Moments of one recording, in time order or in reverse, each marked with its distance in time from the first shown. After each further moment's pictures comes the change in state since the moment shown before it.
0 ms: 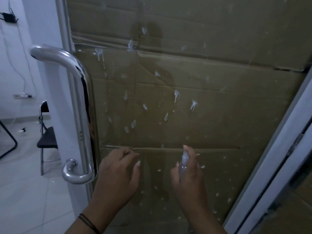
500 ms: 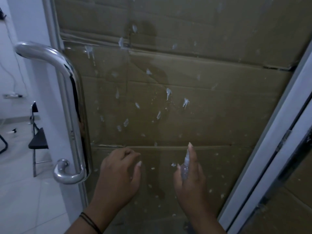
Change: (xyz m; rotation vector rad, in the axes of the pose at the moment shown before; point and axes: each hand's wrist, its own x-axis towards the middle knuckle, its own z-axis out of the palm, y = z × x) left_hand -0.001 0.017 0.010 -0.021 -0.047 0.000; right_hand -0.012 0.024 -0.014 0.036 0.040 0.002
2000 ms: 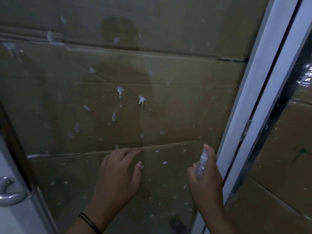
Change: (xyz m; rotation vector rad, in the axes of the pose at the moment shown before) left_hand 0.029 0.092 0.069 -0.028 -0.130 0.042; right_hand 0.030 0.094 -0.105 -0.071 -0.002 0.362
